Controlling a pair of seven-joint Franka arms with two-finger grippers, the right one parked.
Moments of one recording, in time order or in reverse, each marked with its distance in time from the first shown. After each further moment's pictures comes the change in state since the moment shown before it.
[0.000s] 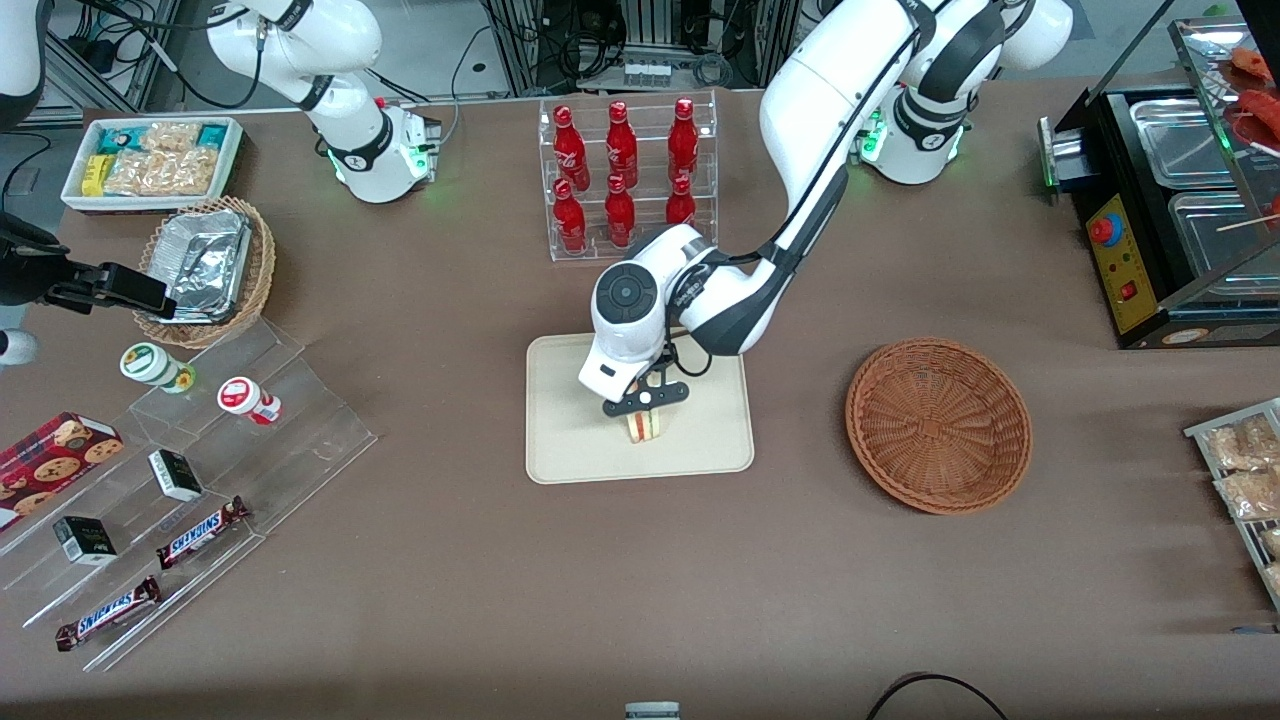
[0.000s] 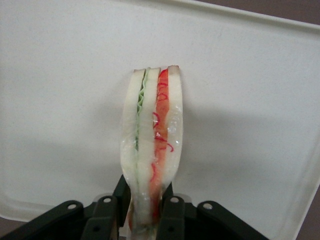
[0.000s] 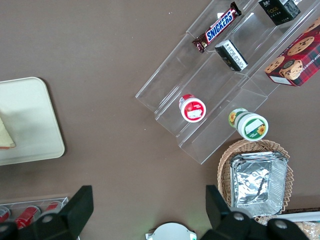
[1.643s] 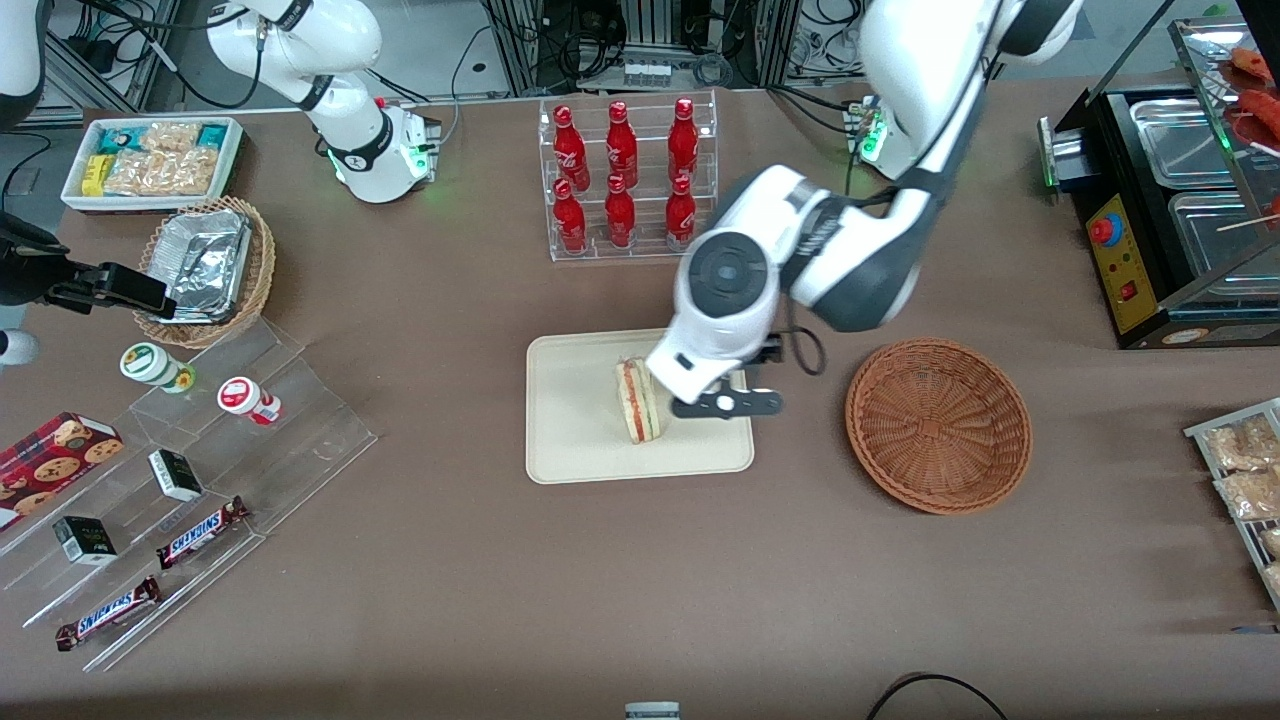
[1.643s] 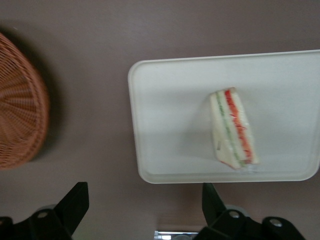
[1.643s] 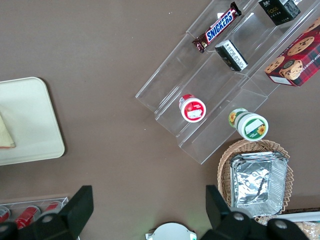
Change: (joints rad) arm 0.194 -0.251 0.024 0.098 0.001 -0.473 0.455
